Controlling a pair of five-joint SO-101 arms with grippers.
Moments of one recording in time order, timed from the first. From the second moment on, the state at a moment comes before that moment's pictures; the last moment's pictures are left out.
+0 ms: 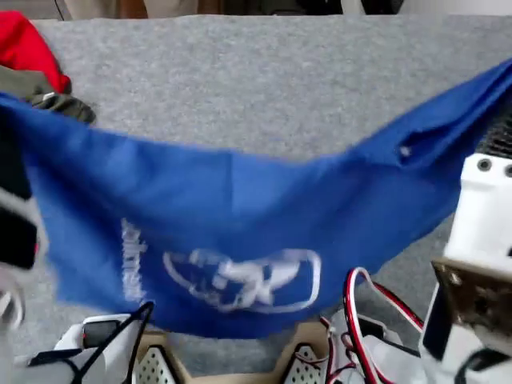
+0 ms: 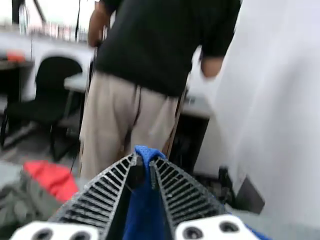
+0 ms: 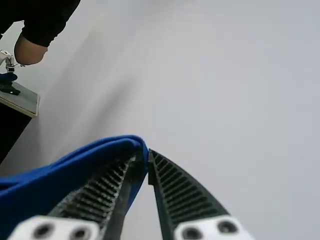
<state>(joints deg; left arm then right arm) -9.8 -28.0 -65.2 100.3 1.2 16.1 -26.9 -67.0 81.7 24.0</state>
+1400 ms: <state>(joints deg) -9.8 -28.3 -63.6 100.3 1.2 16.1 -26.9 -66.1 57.1 39.0</state>
